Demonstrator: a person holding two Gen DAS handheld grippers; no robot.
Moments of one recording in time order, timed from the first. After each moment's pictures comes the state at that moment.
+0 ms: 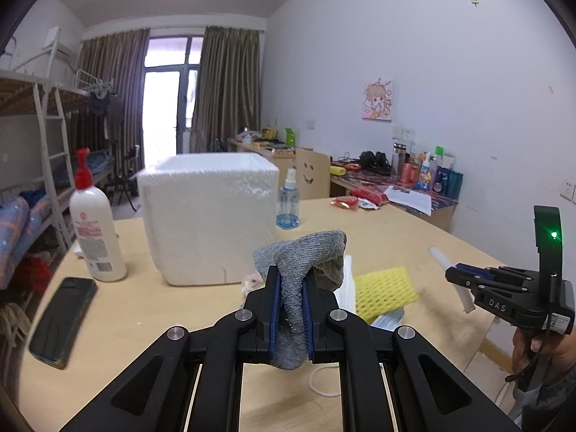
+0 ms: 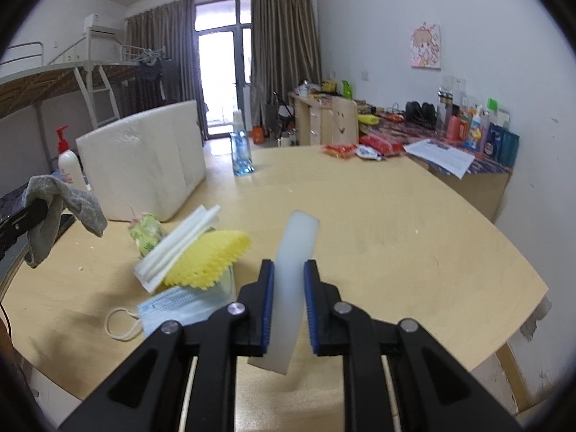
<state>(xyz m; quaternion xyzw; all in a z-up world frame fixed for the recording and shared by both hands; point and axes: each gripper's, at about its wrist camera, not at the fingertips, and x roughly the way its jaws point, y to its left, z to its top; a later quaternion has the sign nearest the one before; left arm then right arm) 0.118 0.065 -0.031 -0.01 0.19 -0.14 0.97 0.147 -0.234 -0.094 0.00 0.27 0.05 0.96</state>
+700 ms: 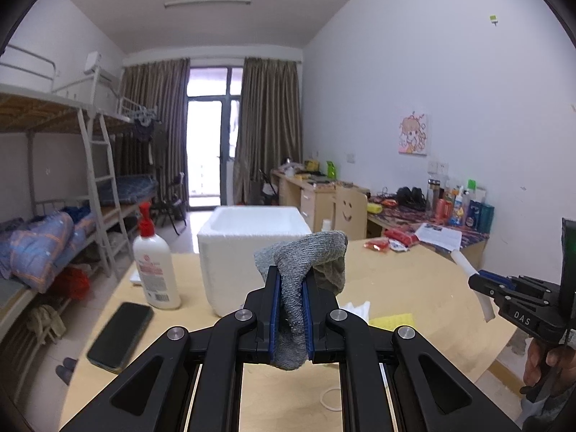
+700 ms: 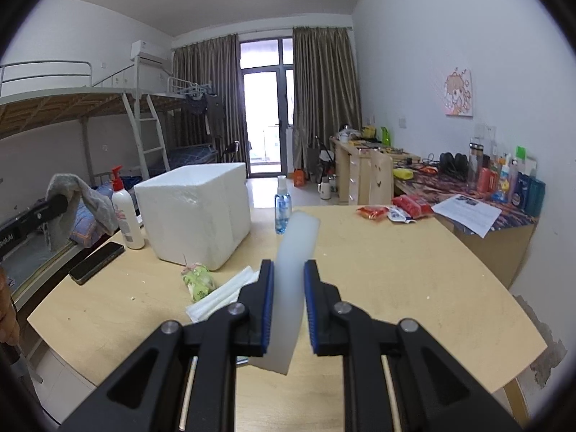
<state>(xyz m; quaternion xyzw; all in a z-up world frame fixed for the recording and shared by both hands) 0.076 0.069 0.028 -0.01 0.13 -0.04 0.99 0.125 -0.240 -0.039 0.00 0.18 0.14 0.97</state>
